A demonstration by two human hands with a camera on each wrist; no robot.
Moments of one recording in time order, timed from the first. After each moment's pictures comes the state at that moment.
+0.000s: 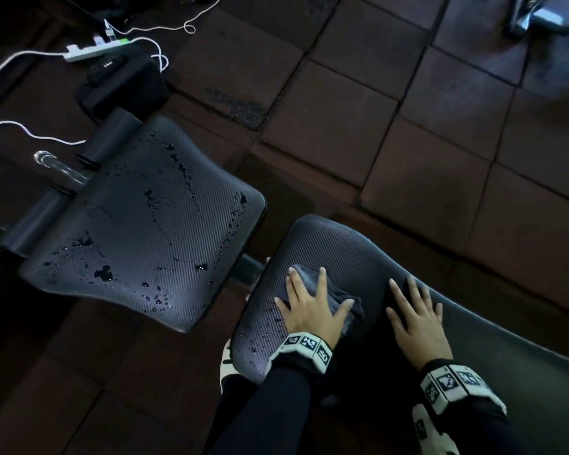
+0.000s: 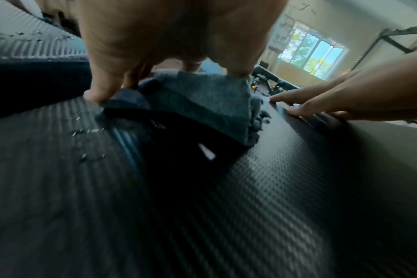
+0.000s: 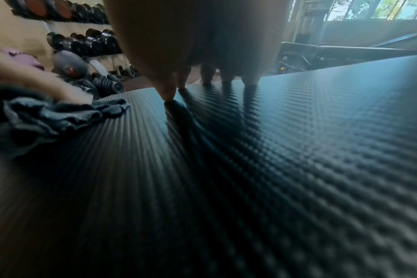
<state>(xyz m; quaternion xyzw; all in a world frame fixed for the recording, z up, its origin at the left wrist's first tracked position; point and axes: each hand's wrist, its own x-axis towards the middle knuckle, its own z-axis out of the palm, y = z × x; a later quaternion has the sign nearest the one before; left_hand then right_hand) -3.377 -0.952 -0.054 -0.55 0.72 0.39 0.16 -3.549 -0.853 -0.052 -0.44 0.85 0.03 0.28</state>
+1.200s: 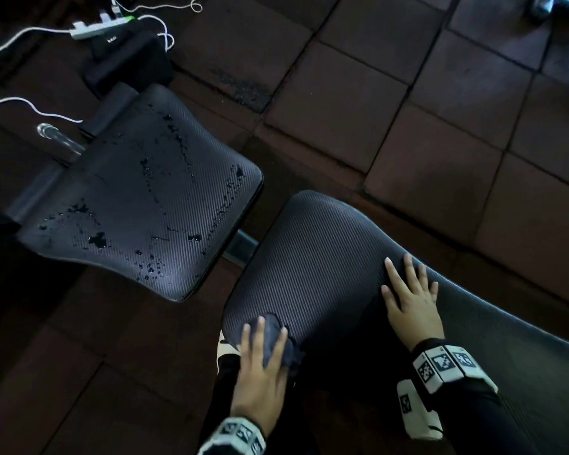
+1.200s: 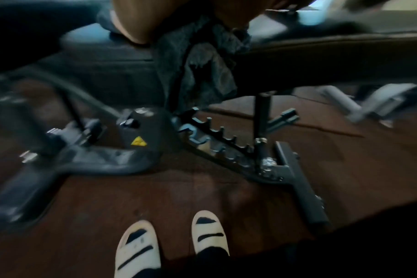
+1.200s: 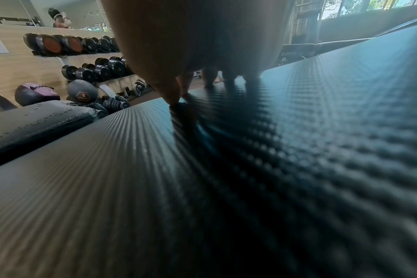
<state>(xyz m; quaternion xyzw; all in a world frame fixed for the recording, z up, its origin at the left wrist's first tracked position) -3.256 -0.817 -0.120 -0.49 0.82 0.30 0.04 -3.549 -0.847 -0.060 -0.46 0.85 -0.01 0.26</state>
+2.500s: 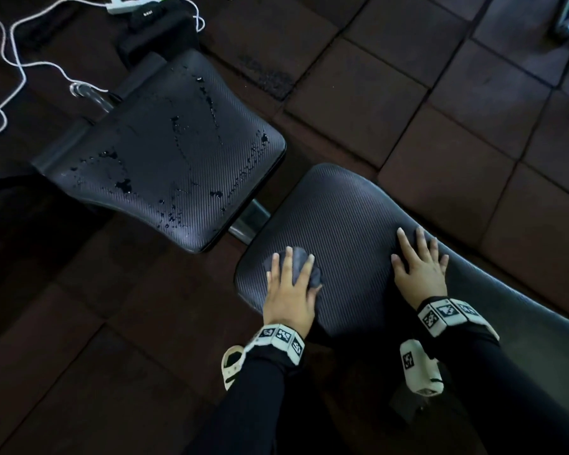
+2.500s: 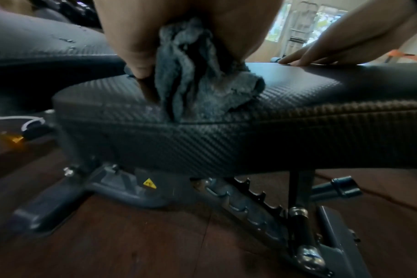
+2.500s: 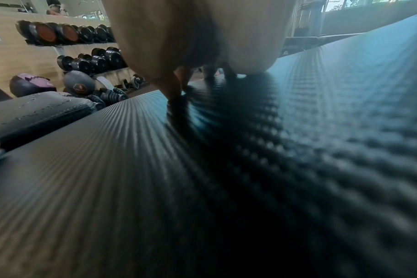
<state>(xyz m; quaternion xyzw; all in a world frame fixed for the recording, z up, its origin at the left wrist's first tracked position) -3.310 -0.856 -0.104 -0.57 0.74 0.35 -0.04 -3.548 -0.849 -0.065 -0.45 0.86 0.02 0.24</state>
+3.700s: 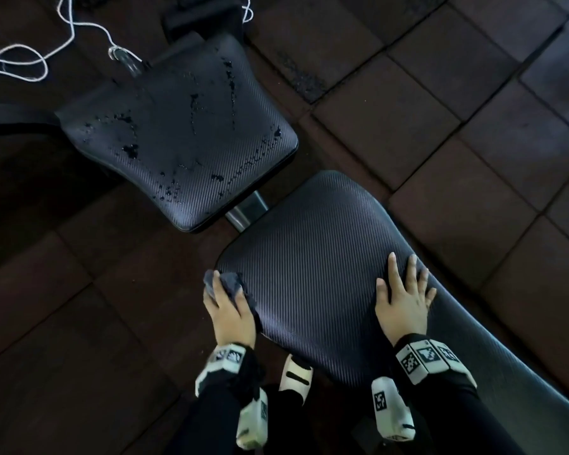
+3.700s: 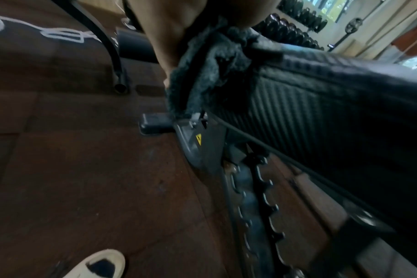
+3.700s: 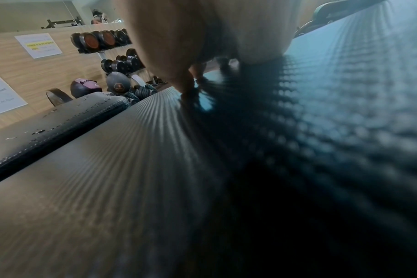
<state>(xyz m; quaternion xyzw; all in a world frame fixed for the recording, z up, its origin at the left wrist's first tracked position) -3.301 -0.817 -0.125 -0.82 0.37 0.33 -0.29 -3.554 -0.841 -0.071 -0.51 0.83 0.01 0.24</state>
